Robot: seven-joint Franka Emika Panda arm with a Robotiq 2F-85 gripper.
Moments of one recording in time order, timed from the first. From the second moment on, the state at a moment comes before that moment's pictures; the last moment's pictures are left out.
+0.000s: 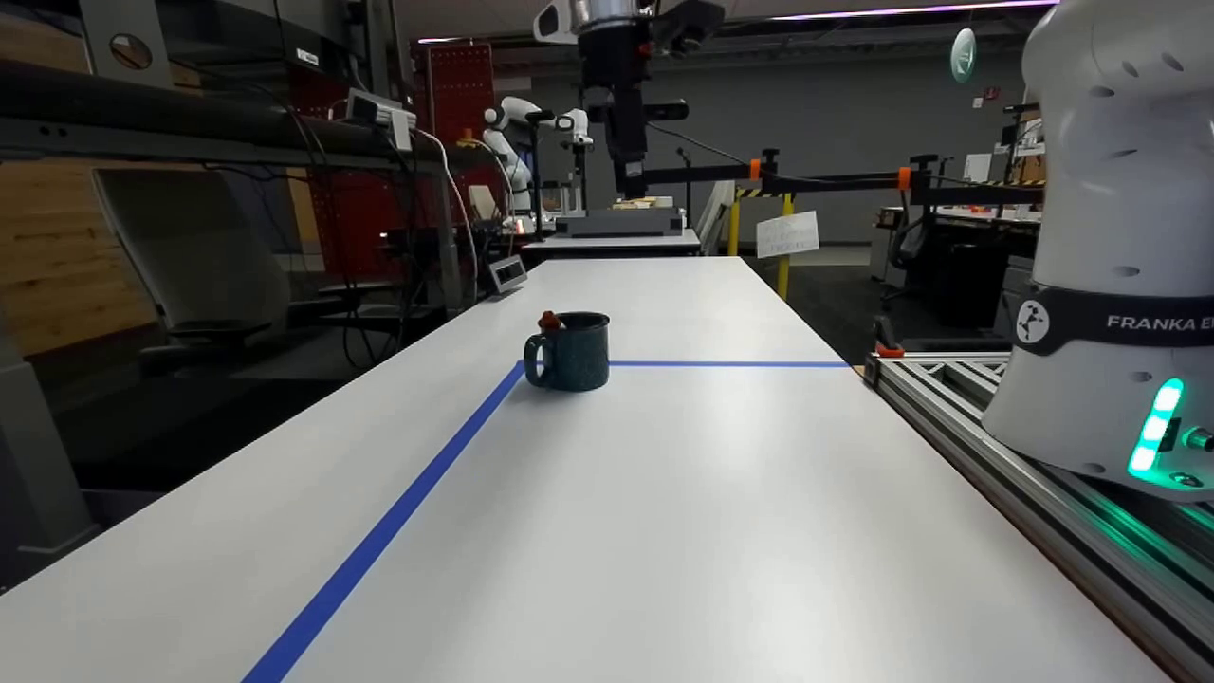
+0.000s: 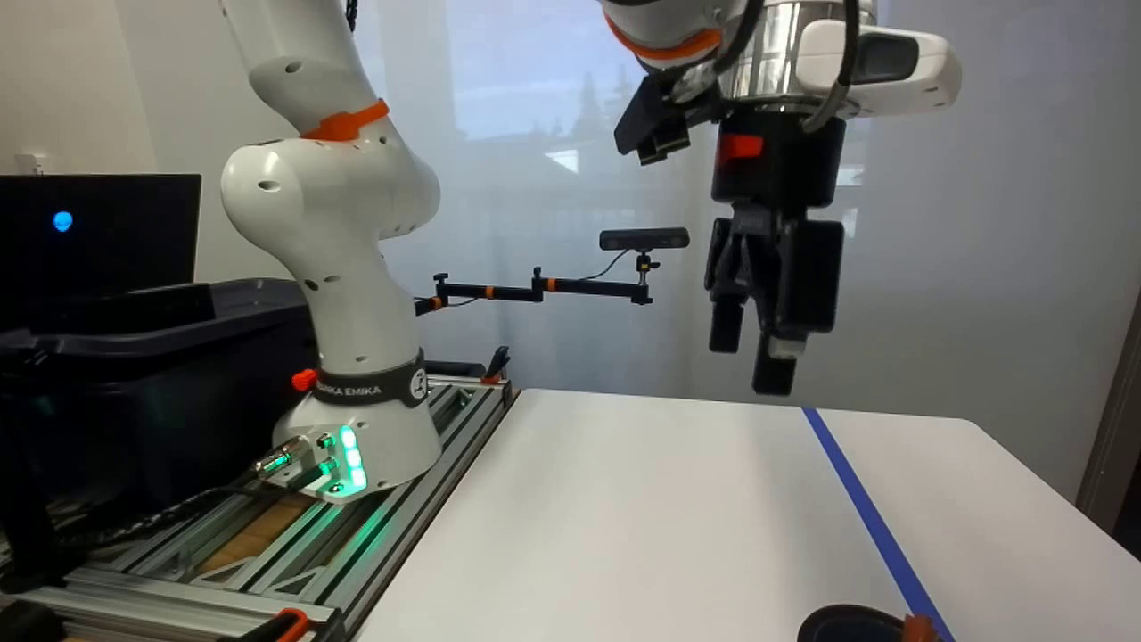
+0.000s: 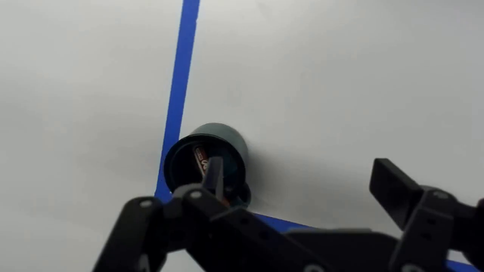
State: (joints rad) arm -0.11 -0.27 -0.21 -2.48 -0.23 2.19 -0.40
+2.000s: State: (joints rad) arm -0.19 0.04 -0.29 -2.44 0.51 2.63 -1.60
